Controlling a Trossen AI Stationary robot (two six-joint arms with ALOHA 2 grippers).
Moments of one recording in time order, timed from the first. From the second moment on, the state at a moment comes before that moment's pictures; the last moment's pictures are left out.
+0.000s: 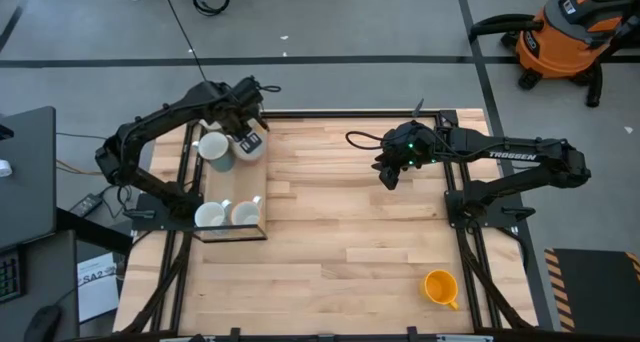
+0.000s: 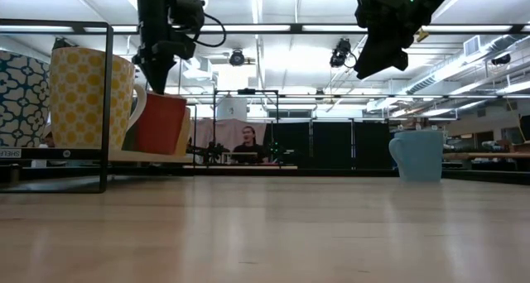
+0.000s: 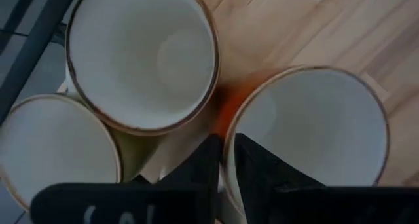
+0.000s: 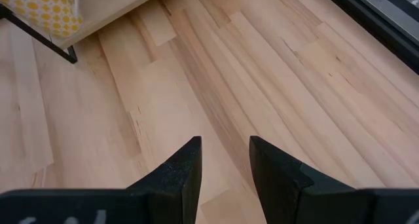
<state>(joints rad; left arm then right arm) 0.66 1.47 1.35 -1.22 -0.18 -0.04 -0.23 1.09 0.92 -0.61 0.03 0.31</state>
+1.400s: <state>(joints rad) 0.48 1.47 1.35 -1.22 -0.08 -0.08 -0.23 1.09 0.92 -0.61 0.03 0.31</state>
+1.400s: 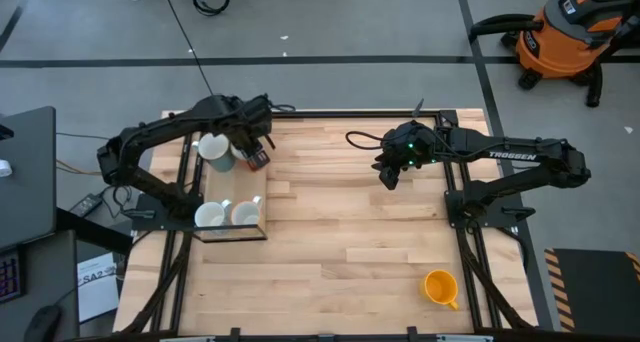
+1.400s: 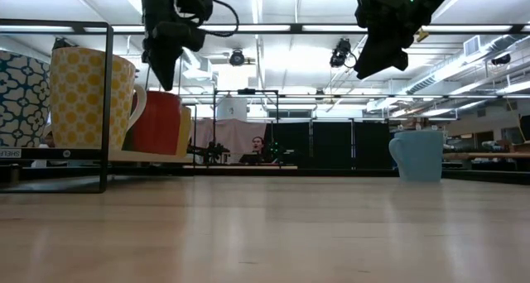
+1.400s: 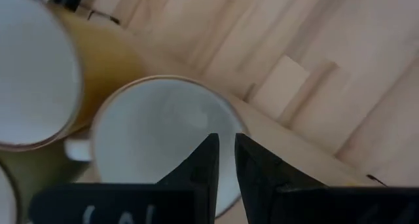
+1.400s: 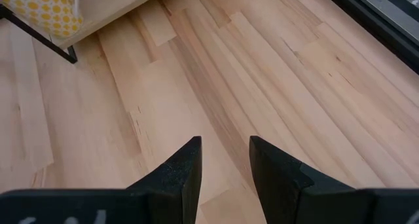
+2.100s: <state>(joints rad) 0.38 1.51 1.35 -1.06 -0.08 -0.09 -0.23 1.09 0.92 -0.61 0.03 0.31</state>
